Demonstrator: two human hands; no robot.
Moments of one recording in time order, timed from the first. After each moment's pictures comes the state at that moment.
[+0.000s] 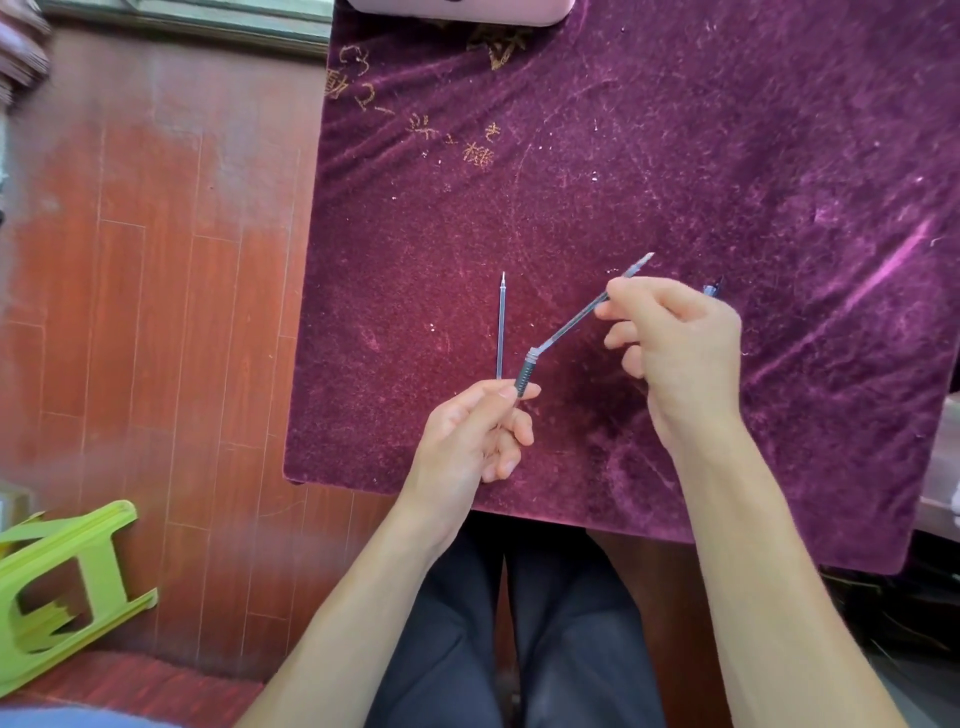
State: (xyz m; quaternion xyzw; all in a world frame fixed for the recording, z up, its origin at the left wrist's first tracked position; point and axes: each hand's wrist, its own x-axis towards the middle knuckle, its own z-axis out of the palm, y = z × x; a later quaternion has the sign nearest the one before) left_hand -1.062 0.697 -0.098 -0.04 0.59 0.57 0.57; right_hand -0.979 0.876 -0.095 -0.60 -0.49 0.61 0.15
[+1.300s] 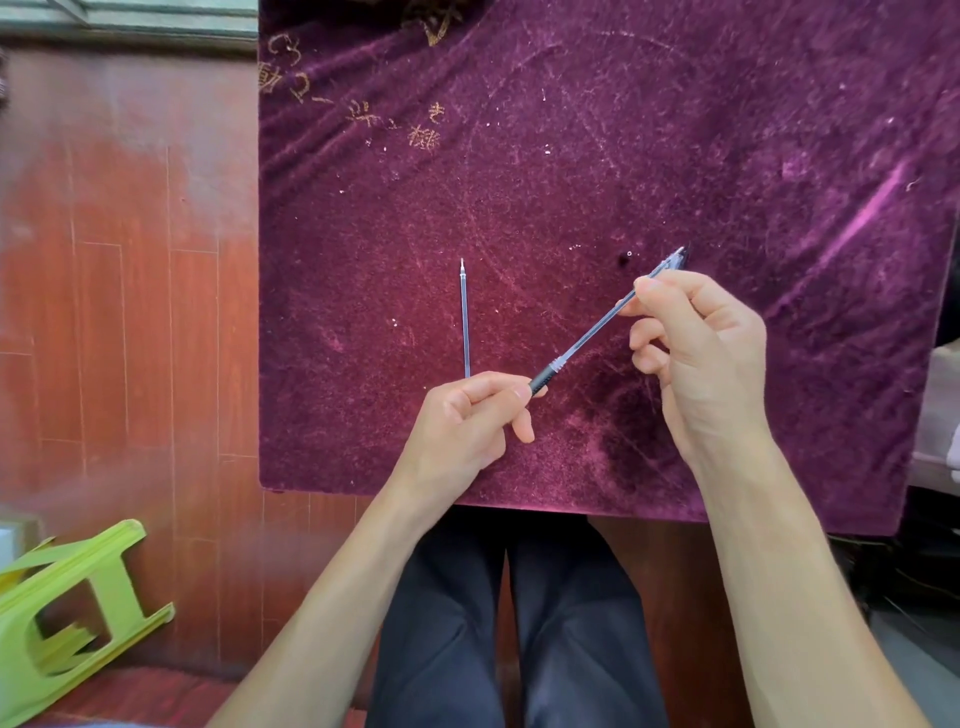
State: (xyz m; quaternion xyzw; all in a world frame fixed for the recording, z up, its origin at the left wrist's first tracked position) left_hand -1.057 0.715 -0.109 0.06 0.64 0.49 0.58; right_hand -0.929 0.884 -0.098 -0.55 -0.41 0.69 0.22
